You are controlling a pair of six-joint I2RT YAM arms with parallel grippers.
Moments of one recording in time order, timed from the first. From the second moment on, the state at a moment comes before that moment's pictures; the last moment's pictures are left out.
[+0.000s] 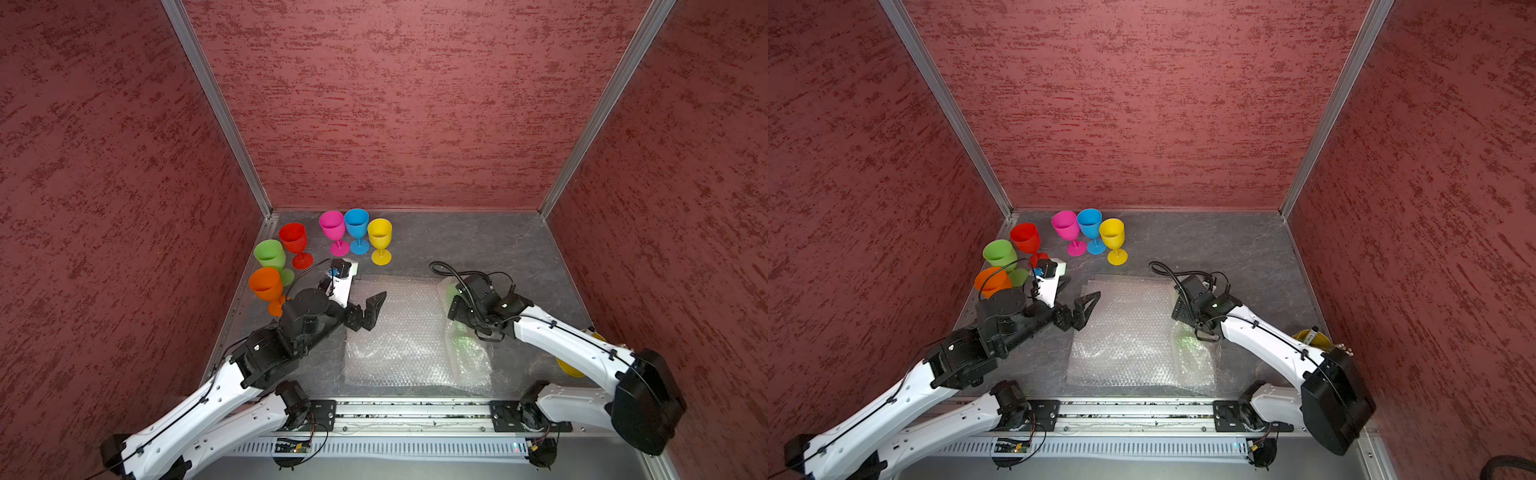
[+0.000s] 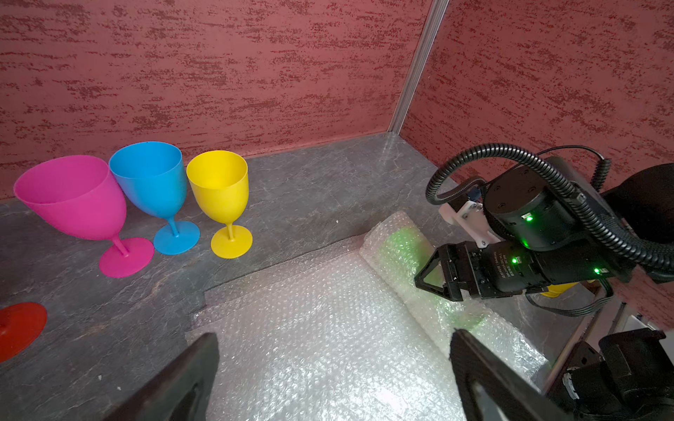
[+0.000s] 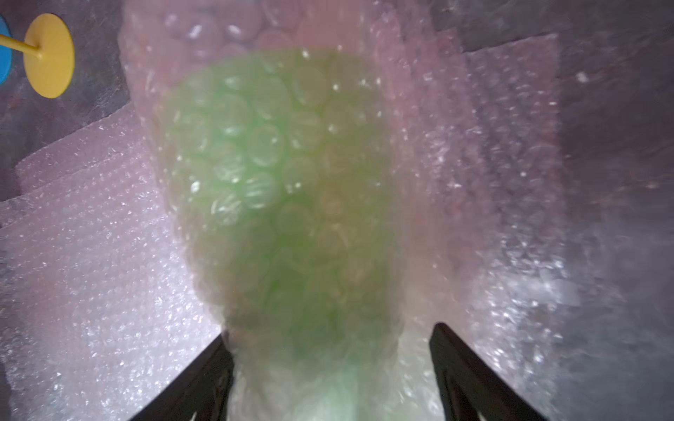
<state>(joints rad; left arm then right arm) -0.85 0.69 0.85 -0.47 -0.21 -0.26 0.66 1.26 0.80 -0.63 0.11 1.00</state>
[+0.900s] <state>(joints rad) -0.80 1.01 0.93 -0.56 0.02 -0.50 0.81 1.14 0.74 -0.35 -0.05 0.95</state>
